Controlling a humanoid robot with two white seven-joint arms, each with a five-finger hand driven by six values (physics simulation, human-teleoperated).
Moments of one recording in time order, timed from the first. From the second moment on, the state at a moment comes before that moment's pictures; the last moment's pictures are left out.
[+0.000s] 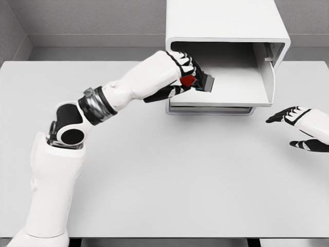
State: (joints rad) left arm -0.43 0.00 -0.17 -1.70 -0.60 -0.61 -0.61; right arm 0.06 -1.01 0.08 -1.63 0.28 -0.61 0.24
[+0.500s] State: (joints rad) left arm -0.45 0.00 -0.20 -1.69 -0.72 -0.61 -0.61; right arm 0.08 -1.00 0.12 -1.69 0.27 -0.61 0.23
